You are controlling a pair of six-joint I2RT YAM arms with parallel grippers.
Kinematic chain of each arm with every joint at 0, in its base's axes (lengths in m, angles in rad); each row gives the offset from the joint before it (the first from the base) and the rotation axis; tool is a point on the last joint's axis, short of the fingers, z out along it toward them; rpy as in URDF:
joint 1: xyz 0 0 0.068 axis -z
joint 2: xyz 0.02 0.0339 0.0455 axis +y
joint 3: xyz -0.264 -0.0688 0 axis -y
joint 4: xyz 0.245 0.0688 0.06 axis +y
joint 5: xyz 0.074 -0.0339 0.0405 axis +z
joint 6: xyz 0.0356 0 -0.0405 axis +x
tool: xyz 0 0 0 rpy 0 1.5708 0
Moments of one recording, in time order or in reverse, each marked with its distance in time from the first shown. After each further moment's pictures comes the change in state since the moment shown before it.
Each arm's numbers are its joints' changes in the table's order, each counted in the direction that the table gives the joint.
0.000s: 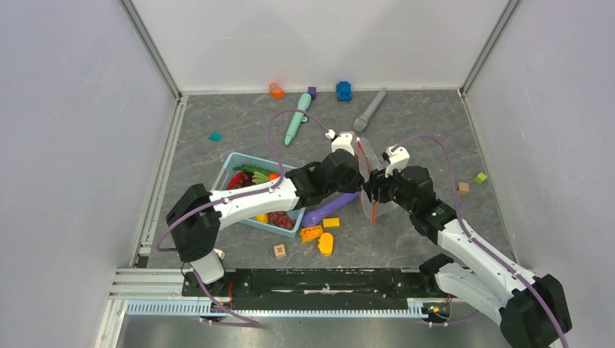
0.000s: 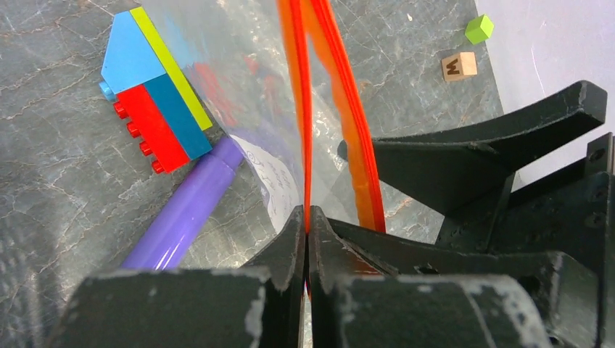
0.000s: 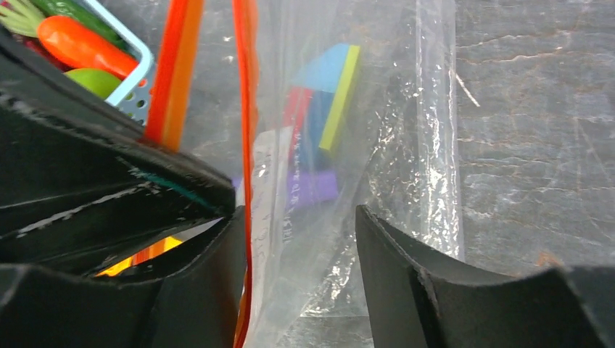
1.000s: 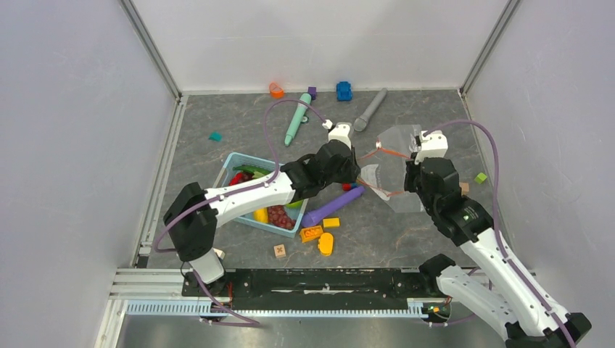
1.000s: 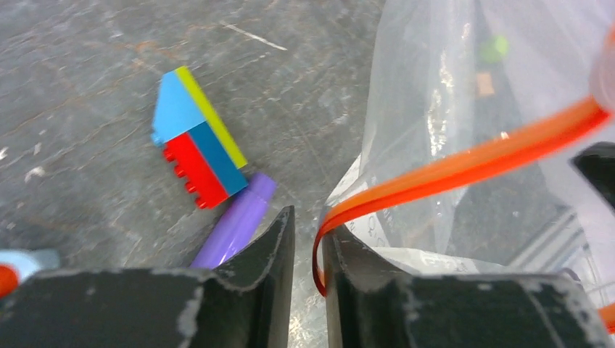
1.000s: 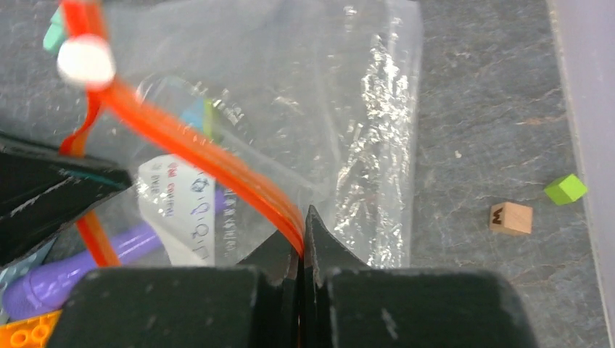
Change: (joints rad) left arm -0.050 -0.017 0.028 0.021 0.059 0.111; right arm -0.012 -0.135 0.333 0.486 -0.483 0.027
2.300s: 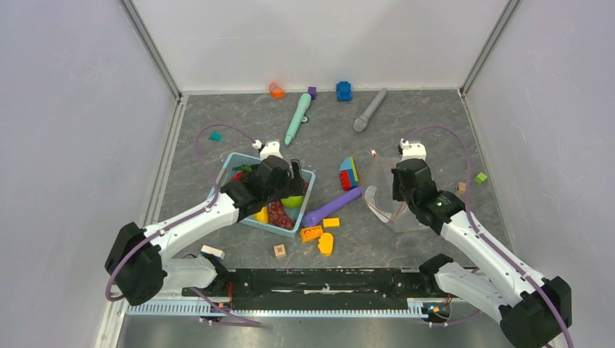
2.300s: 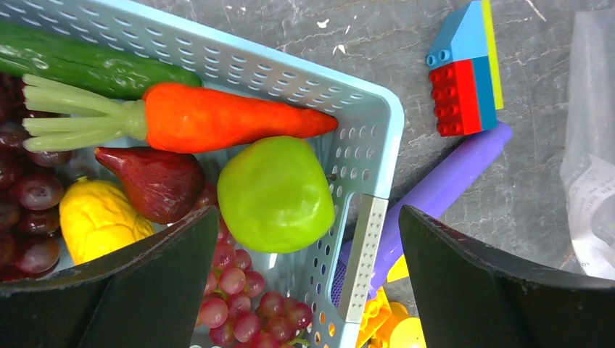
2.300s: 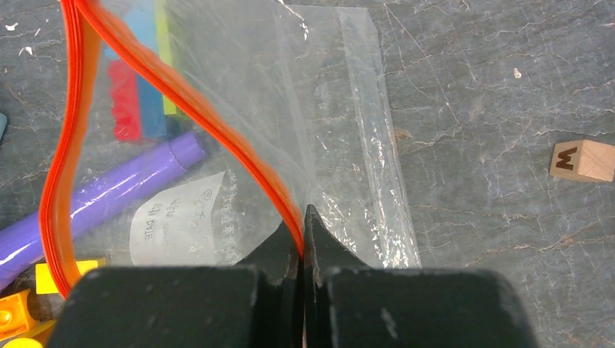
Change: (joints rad) left arm -0.227 -0.466 -0.476 0.175 0.043 -0.034; right arm 0.002 0.163 -0.139 -0.035 0.047 0.104
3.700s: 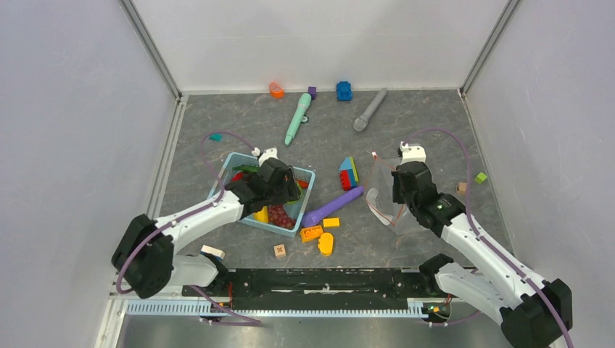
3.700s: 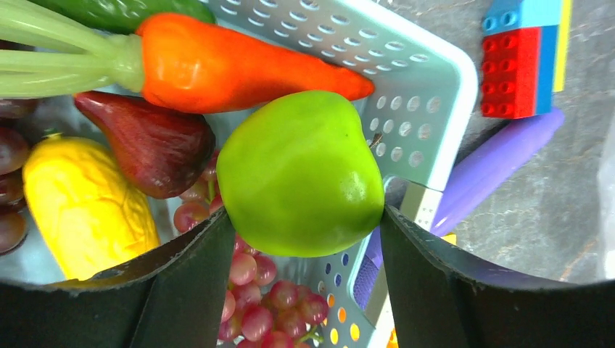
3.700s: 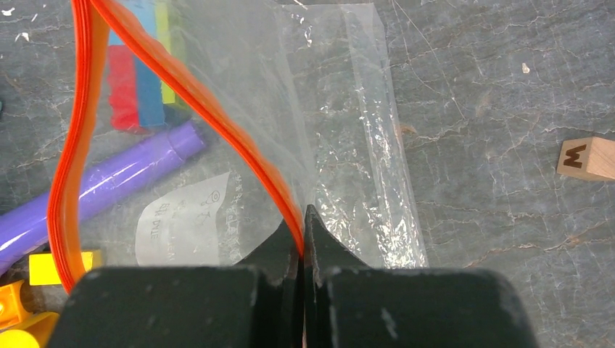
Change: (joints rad) left arm -0.061 0.105 -0.047 -0.001 -0.109 -0.084; right arm 0.000 -0.017 -0.032 -0.011 0.013 -0.009
